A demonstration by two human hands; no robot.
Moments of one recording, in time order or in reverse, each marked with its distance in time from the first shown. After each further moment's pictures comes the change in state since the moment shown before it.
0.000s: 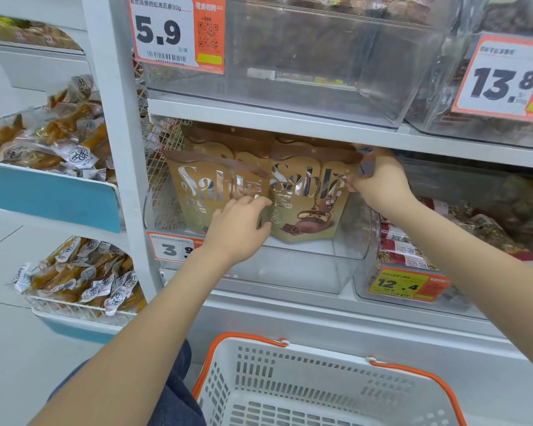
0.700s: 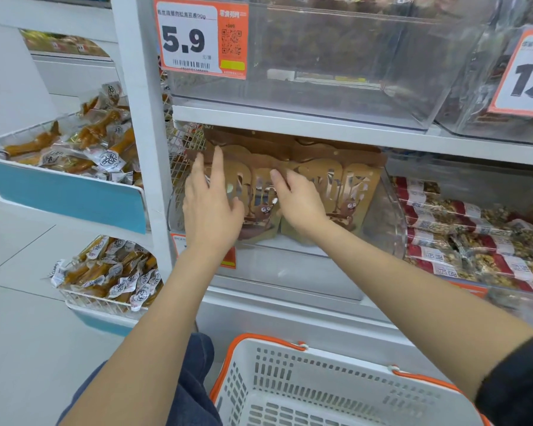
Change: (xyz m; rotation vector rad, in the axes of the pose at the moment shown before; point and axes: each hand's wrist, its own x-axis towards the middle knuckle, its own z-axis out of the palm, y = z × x) left_hand -0.005 -0.040 -0.023 -0.057 0.480 -0.231; right_hand -0.027 -0.075 0.116 0.196 -0.168 -0.237
